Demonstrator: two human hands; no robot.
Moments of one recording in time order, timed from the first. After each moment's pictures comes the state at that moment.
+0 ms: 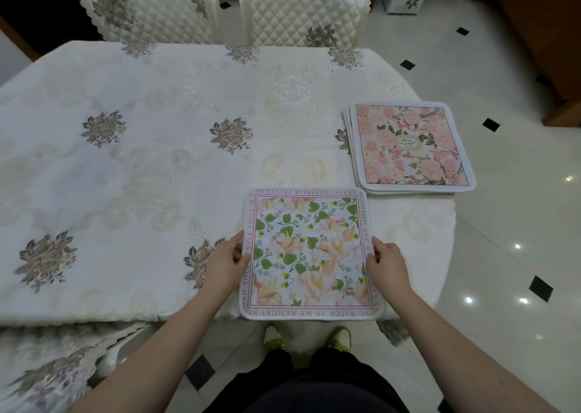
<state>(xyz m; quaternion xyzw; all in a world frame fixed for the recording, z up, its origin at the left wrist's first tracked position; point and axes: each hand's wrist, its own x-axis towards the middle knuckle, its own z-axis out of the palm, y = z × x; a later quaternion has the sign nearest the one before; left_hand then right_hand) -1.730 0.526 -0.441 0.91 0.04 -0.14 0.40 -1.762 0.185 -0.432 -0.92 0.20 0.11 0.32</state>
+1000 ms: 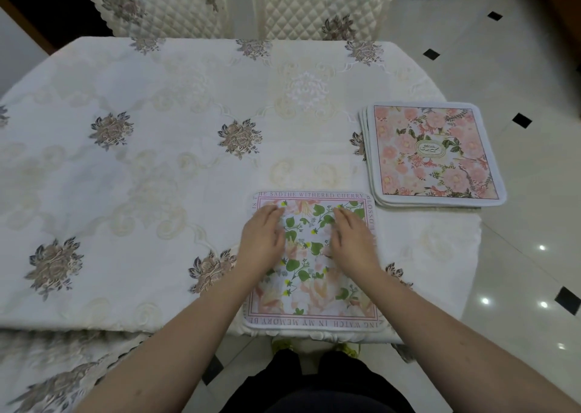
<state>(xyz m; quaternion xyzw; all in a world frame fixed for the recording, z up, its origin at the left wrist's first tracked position) -1.662 0.468 -0.439 0.96 -0.09 -0.02 0.27 -1.678 0.254 -0.437 -0.96 0.03 0.07 0.26</state>
